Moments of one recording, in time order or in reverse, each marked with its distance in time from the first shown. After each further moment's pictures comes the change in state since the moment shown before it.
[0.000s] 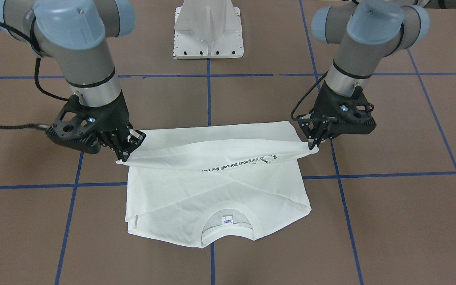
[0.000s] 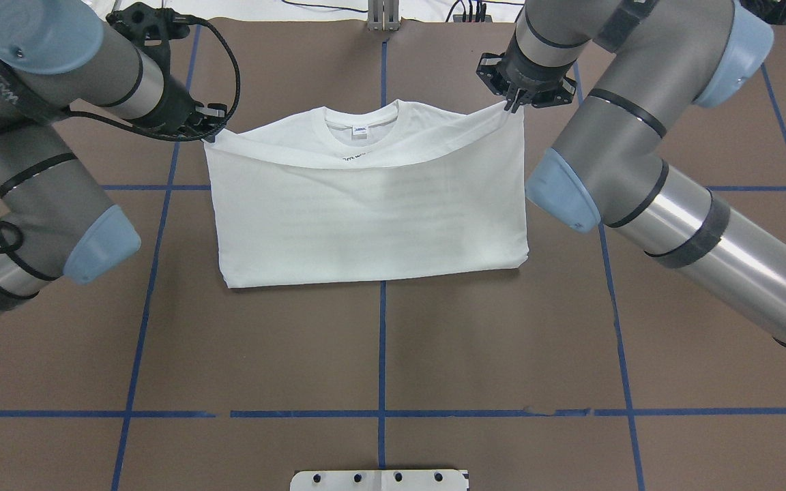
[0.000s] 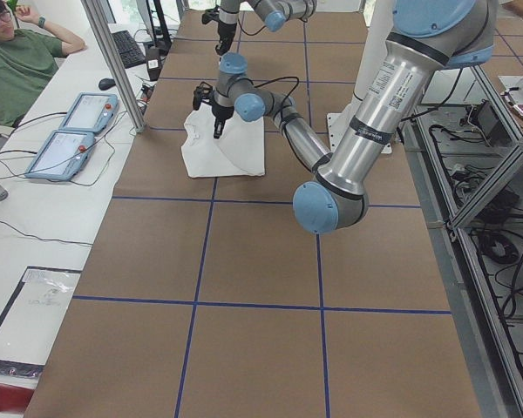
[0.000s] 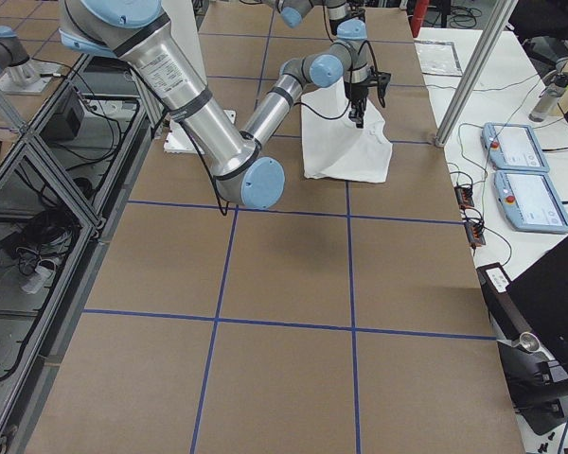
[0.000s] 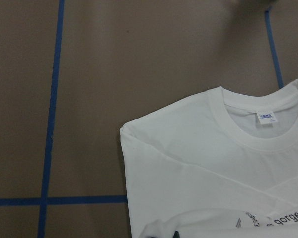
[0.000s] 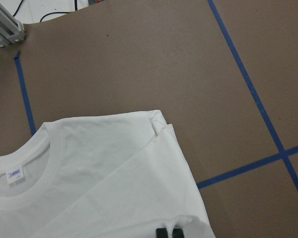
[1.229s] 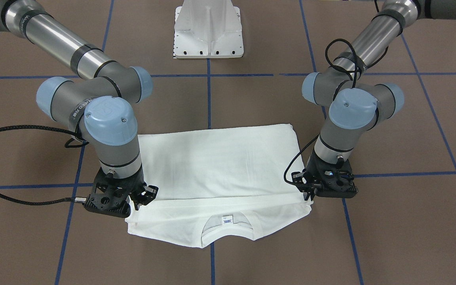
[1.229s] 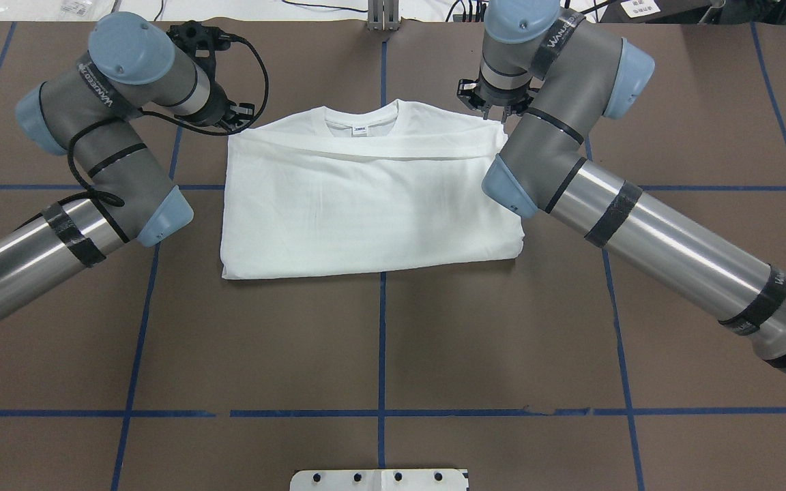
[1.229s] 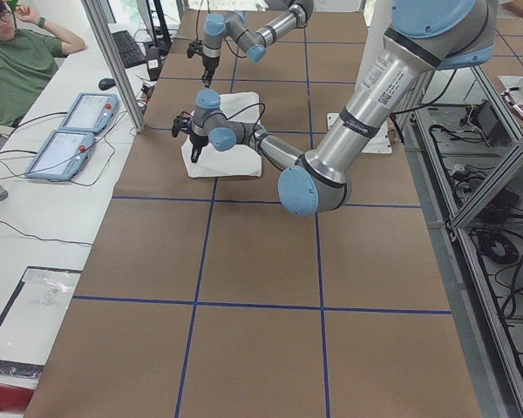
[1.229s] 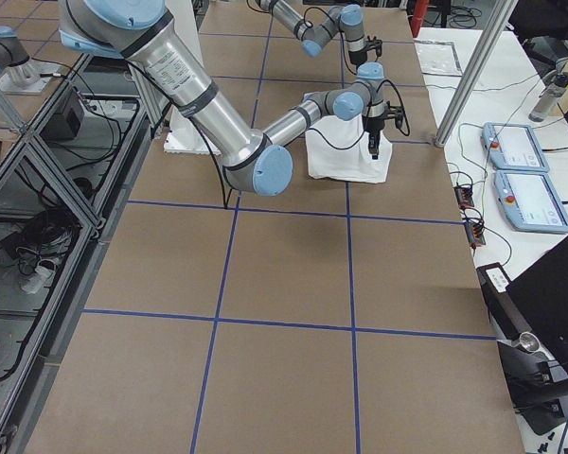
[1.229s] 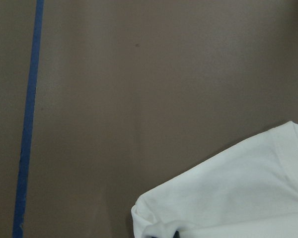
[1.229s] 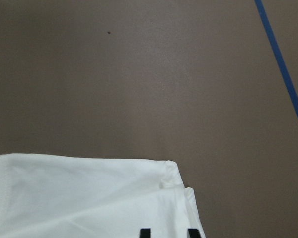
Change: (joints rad) left arm 0.008 -0.106 0.382 -0.297 0.023 0.068; right arm -0.047 0.073 -0.365 0.230 -0.077 -0.145
